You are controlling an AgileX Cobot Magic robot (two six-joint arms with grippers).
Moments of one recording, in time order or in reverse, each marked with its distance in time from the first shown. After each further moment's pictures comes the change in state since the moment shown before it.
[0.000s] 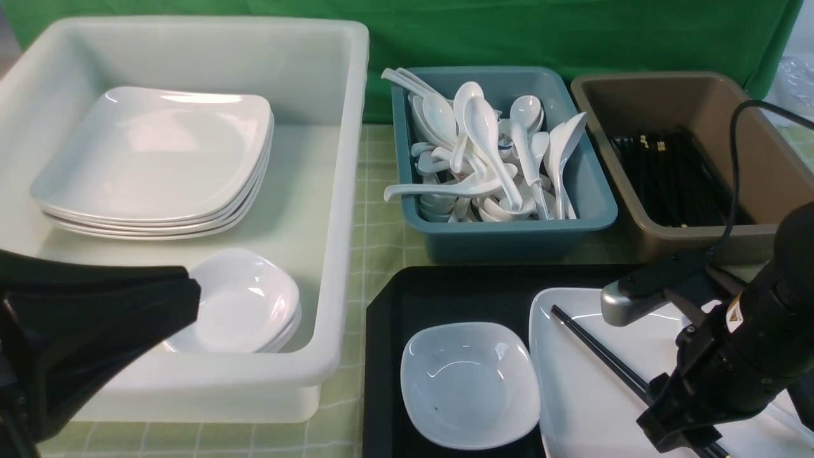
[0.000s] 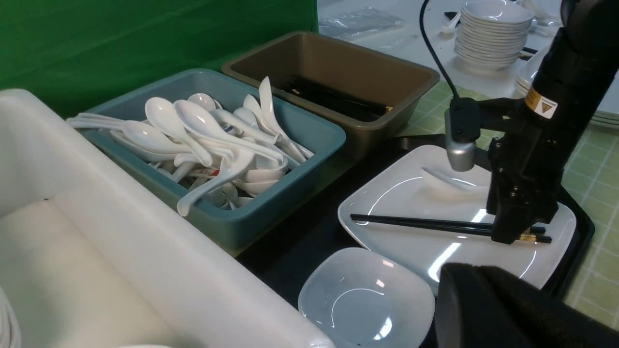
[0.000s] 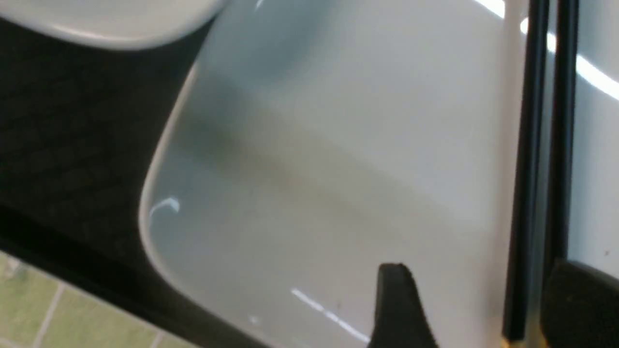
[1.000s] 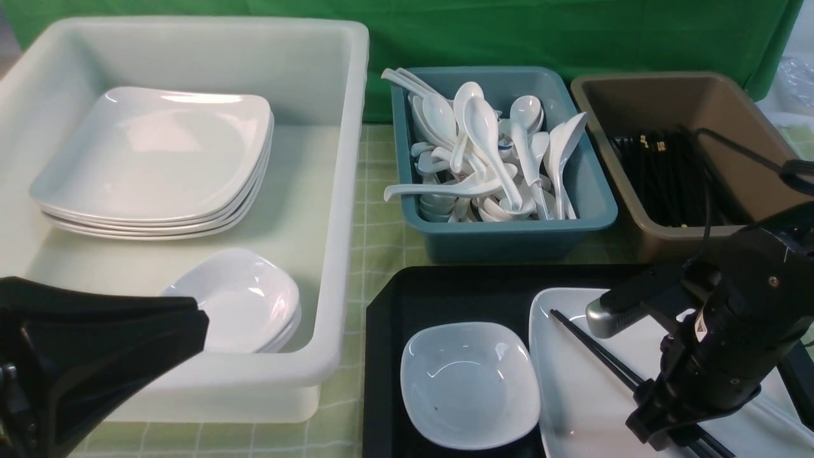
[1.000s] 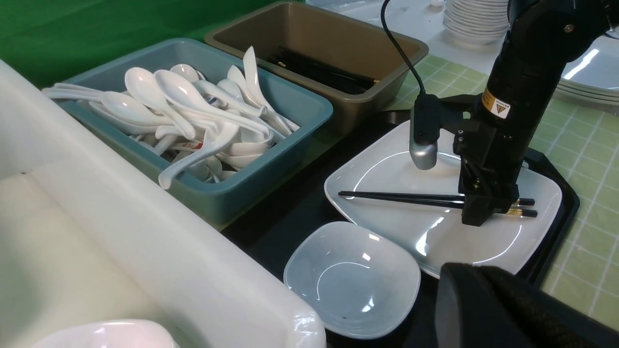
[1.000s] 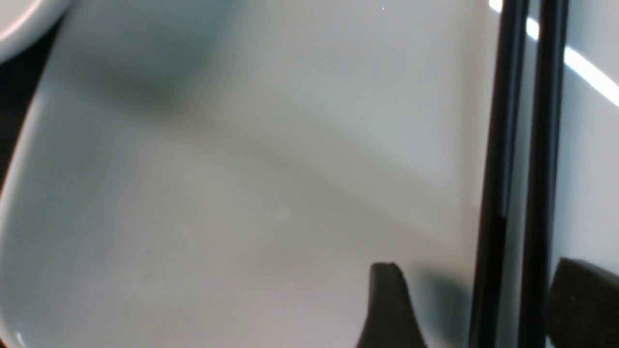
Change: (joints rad) right arm 0.002 0.117 -0.001 -0.107 -0.069 0.059; left arm 0.000 0.000 0.013 0.000 0.038 -0.006
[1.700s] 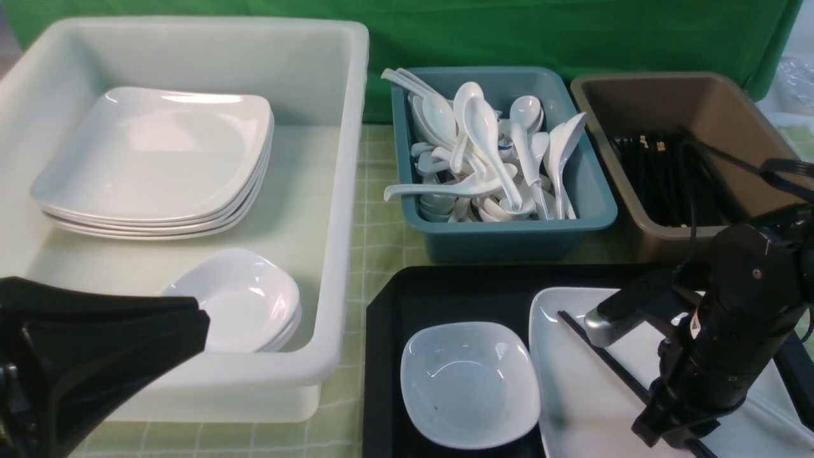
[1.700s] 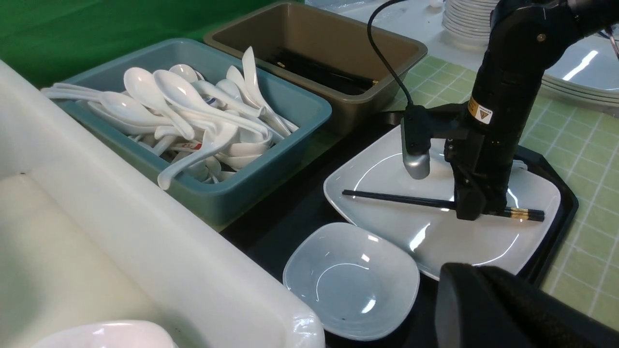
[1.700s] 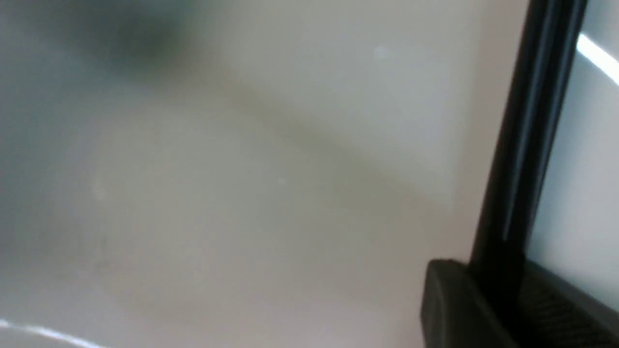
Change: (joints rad) right arm -0.036 0.069 -0.031 0.021 0.061 -0.120; left arm 0.000 0.000 0.001 0.000 -0.009 -0.004
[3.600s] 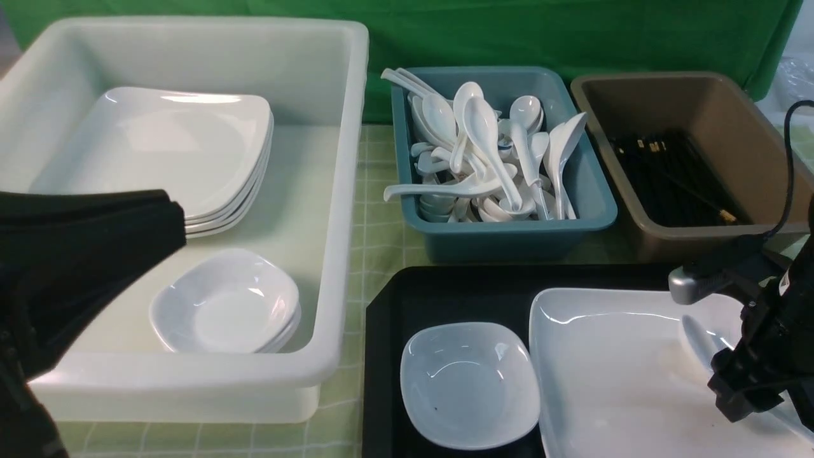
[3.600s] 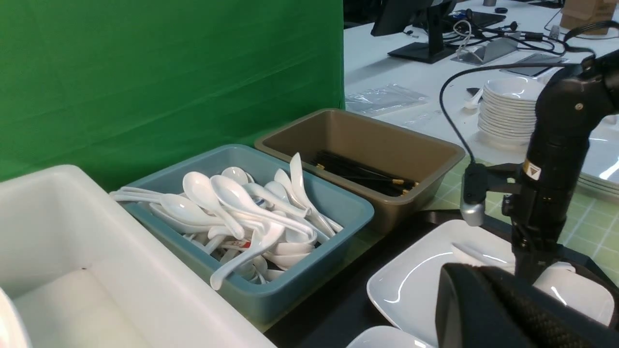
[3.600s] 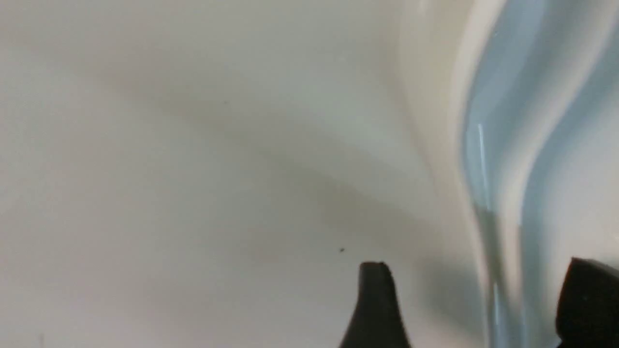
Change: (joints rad) right arm -0.243 -0.025 -0.035 -0.052 -0.002 -0.088; left arm 0.000 0.000 0.000 -0.101 -0.193 0.108
